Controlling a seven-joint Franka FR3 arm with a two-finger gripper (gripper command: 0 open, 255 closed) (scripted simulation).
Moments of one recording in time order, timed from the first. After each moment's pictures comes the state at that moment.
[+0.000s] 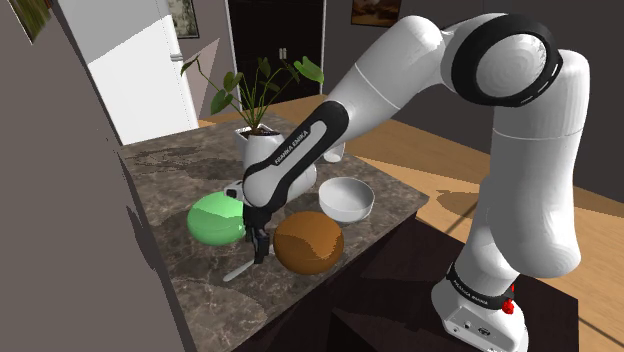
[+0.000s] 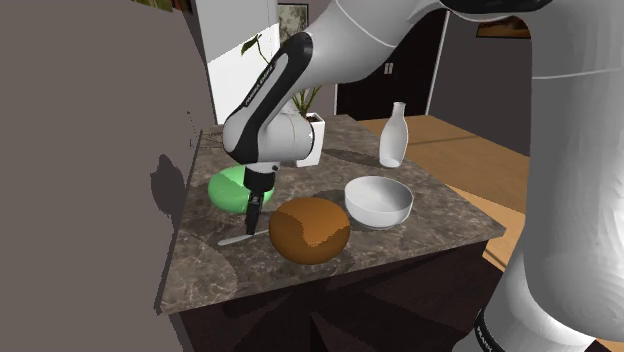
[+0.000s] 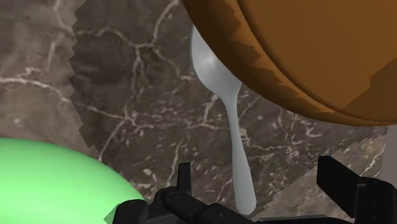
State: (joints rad) arm 0.41 0.31 0.10 -2.20 0.38 2.56 -1.01
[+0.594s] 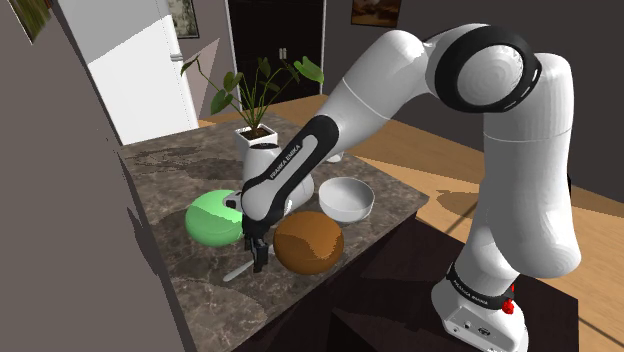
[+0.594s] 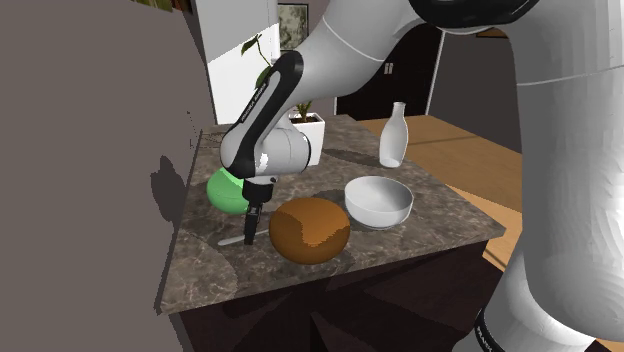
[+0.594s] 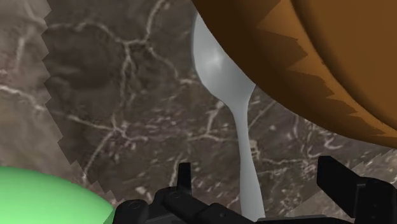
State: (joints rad) arm 0.42 0.38 0.11 -2.18 0.40 2.62 -1.02
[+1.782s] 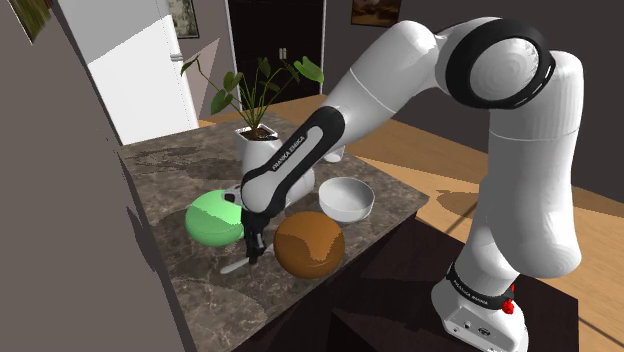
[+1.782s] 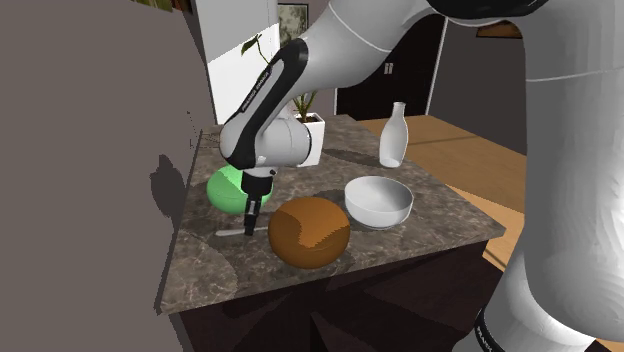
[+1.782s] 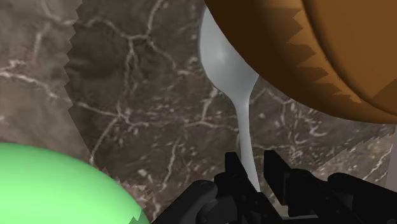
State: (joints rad) arm 0.42 0.33 0.11 -2.19 0.39 2.58 -1.00
